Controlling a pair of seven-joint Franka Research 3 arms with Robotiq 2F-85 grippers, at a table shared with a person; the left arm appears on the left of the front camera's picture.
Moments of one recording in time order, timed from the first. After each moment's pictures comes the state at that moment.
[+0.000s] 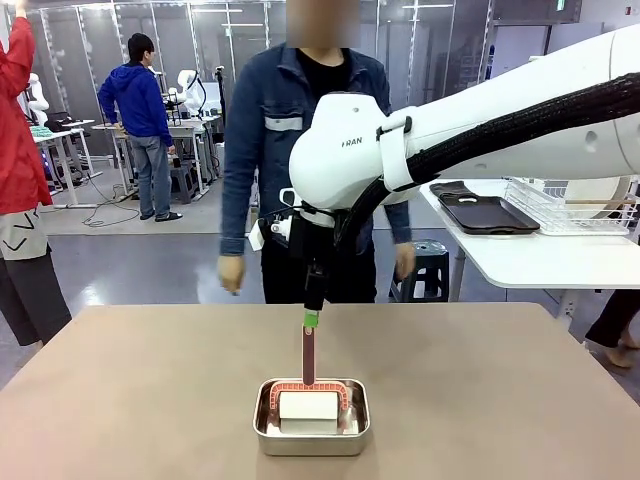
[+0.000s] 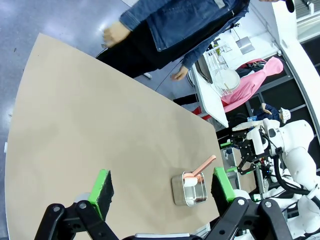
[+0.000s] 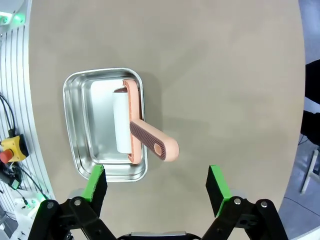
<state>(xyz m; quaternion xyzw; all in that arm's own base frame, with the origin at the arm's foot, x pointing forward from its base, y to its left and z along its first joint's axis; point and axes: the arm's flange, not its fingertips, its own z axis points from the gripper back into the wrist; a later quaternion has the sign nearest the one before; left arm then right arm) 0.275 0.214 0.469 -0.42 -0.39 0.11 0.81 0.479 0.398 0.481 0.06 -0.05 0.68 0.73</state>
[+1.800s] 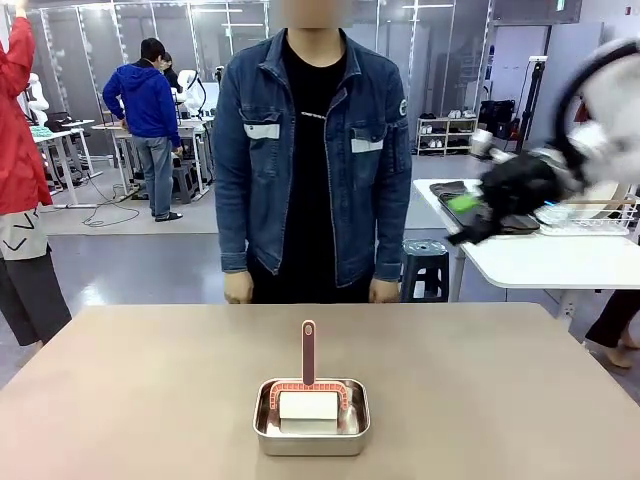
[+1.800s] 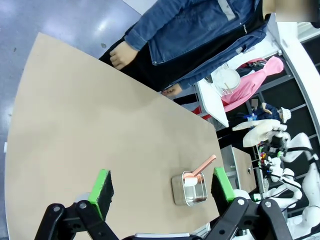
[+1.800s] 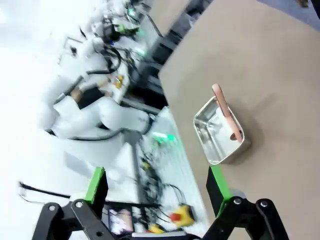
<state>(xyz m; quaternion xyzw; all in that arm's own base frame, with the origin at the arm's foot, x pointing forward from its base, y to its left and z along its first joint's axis) 0.275 0.214 0.469 -0.42 -0.39 0.11 0.81 0.508 0.040 0.523 0.59 -0.06 0.28 0.75</state>
